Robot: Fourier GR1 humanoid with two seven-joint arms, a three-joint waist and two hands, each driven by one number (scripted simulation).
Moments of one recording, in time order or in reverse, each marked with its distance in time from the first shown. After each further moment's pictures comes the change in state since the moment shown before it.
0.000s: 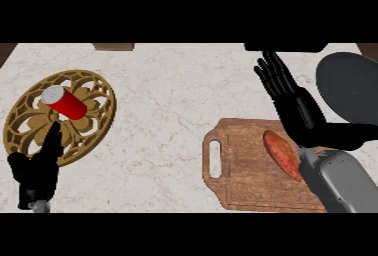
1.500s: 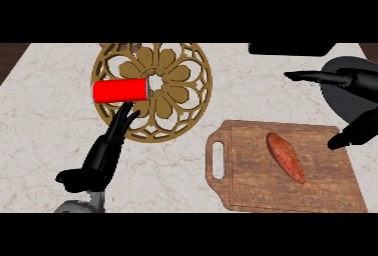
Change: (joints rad) left arm -0.108 -0.160 -0.258 -0.122 -0.034 -0.144 -0.190; right arm -0.239 -0.470 0.048 0.360 0.354 0.792 -0.358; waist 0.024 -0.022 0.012
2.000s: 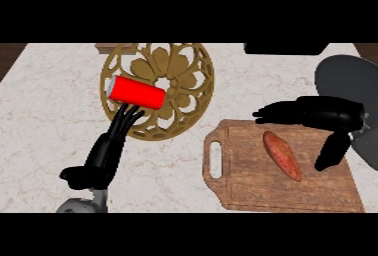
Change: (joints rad) left arm -0.014 -0.017 0.004 0.009 -0.016 0.016 0.008; right arm -0.014 0.008 0.282 -0.083 0.391 -0.172 -0.121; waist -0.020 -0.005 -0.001
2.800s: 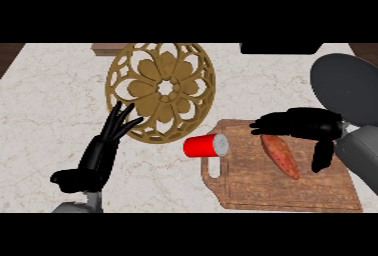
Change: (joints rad) left arm 0.028 -0.004 0.036 -0.024 -0.008 -0.022 0.002; right arm 0.035 0.101 0.029 0.154 0.239 -0.100 -0.103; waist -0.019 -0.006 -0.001
